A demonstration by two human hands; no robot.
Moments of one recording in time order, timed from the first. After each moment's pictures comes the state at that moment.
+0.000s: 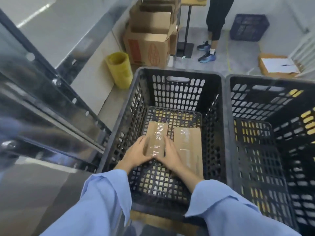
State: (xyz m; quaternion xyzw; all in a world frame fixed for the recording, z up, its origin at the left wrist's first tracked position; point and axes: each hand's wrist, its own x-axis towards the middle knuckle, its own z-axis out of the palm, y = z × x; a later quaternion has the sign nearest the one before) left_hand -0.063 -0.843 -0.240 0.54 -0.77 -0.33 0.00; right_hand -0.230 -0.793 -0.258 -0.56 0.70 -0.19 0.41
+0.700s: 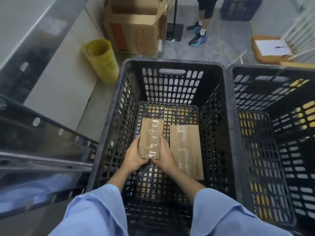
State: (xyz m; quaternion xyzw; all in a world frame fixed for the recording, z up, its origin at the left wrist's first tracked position) left_hand -0.071 -0.854 -0.287 0.56 -0.67 -0.47 0.15; right_hand -0.217 -0.811 -0.301 -0.50 0.74 -0.20 0.41
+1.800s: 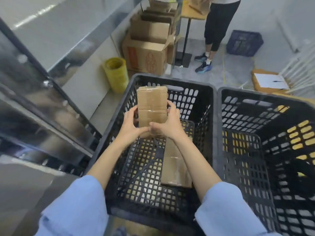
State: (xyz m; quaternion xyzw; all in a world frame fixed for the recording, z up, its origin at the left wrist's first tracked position) left_hand -0.108 -0.876 -0.126 0.54 -0.62 -0.48 0.31; right_hand -0.273 -0.863 -0.114 -0.51 0.66 -0.36 0.41
